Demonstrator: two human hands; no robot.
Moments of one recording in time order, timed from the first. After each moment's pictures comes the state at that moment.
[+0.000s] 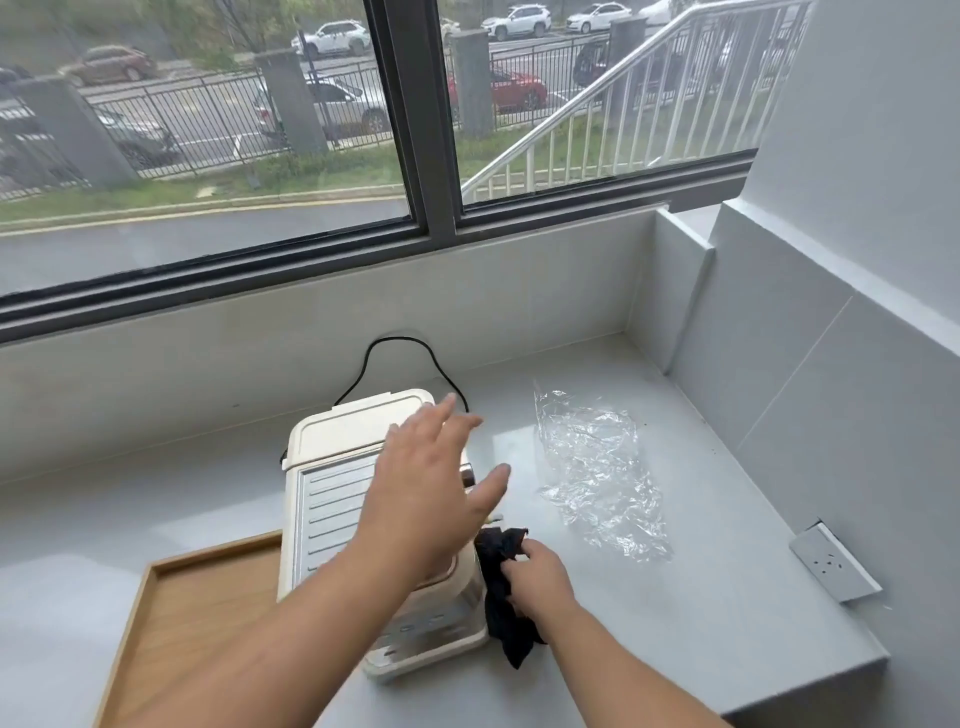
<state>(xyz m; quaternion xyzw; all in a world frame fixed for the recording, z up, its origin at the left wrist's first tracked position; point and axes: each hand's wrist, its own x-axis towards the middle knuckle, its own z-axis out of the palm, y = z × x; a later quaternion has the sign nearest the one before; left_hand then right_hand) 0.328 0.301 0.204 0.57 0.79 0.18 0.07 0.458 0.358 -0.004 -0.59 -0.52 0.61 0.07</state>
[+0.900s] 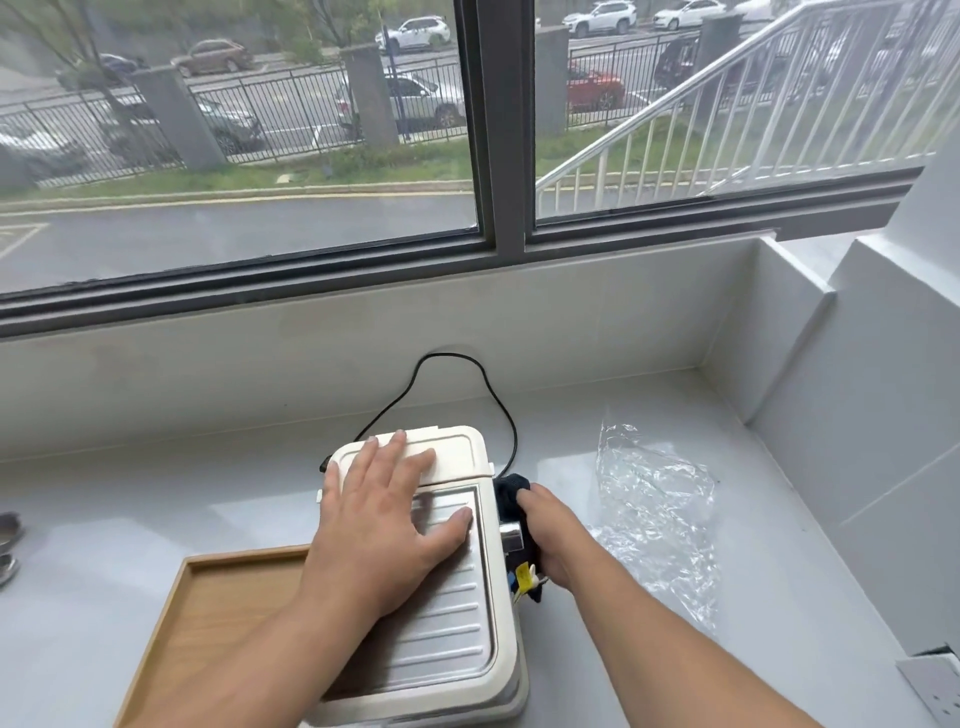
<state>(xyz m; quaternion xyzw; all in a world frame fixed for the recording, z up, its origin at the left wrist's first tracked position) 0.243 0.287 0.173 0.46 0.88 0.11 0.04 0.369 0.456 0.036 -0.48 -0.42 0.76 0.10</state>
